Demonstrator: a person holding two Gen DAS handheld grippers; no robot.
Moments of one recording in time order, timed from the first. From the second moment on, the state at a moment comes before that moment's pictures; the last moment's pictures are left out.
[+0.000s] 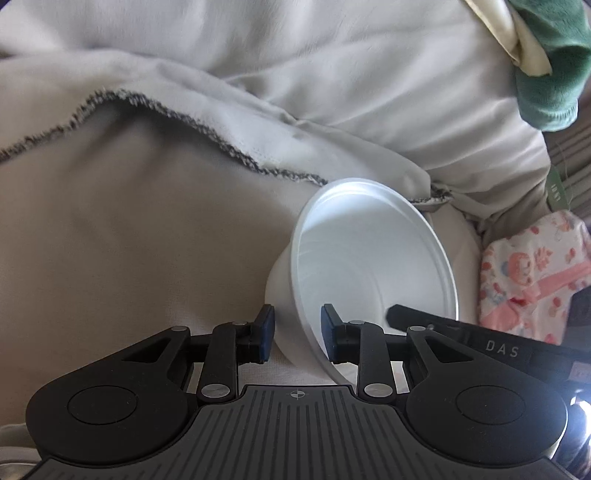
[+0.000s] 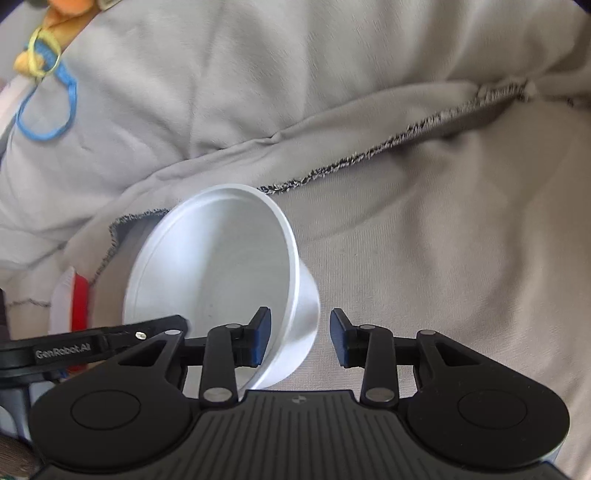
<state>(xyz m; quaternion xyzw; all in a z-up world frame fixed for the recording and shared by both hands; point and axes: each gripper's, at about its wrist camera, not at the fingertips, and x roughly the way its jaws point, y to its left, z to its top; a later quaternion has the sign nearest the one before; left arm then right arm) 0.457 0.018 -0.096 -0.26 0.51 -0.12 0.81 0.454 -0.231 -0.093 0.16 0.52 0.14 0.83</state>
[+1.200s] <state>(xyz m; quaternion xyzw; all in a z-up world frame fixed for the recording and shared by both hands) 0.300 0.003 0.027 -0.18 0.44 -0.17 0.86 0.286 -0.238 0.017 0.05 0.43 0.14 0.89</state>
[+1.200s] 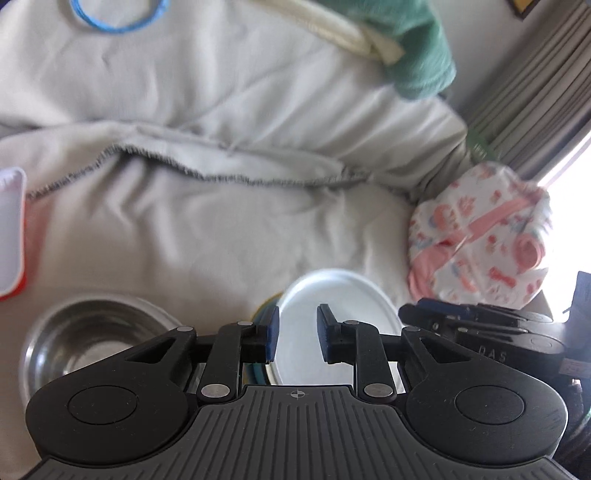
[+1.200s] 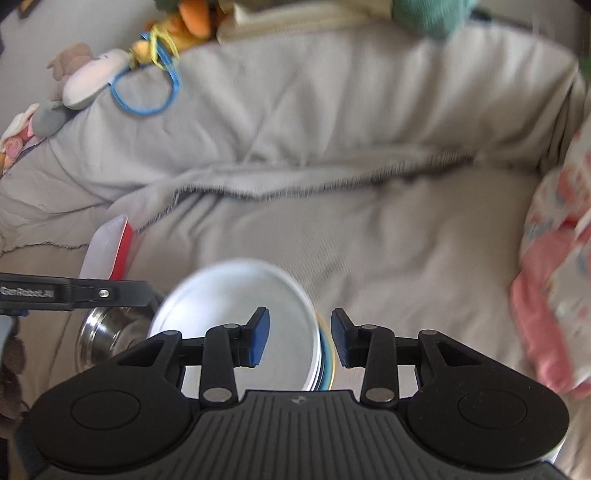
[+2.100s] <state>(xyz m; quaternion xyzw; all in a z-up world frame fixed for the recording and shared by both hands) 0.214 0.193 -0.071 -0.27 0.47 -0.03 0.84 0.371 0.007 -0.063 -0.14 0.58 0.19 0.78</state>
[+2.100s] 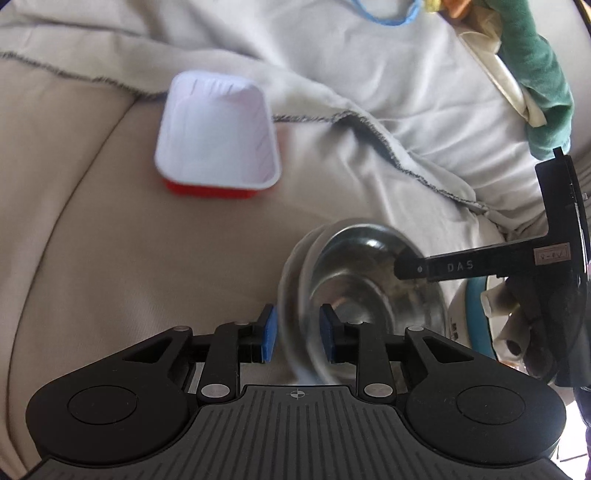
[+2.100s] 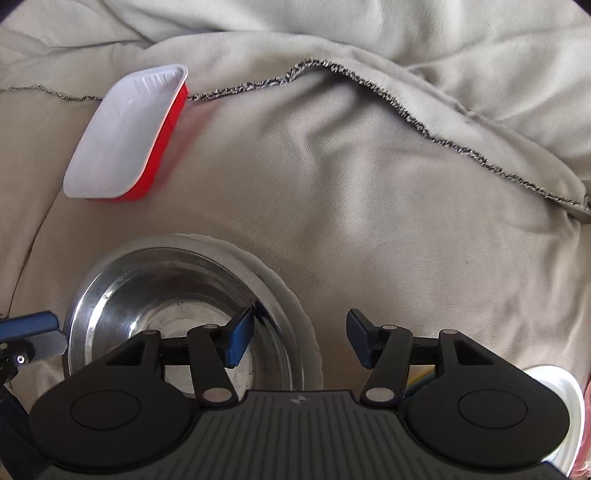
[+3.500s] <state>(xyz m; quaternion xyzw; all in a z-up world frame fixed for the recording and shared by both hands) 0.247 0.282 -0.054 -0.34 0.35 0.03 0.87 0.364 0.038 -0.016 -0.08 0.49 0.23 0.84</state>
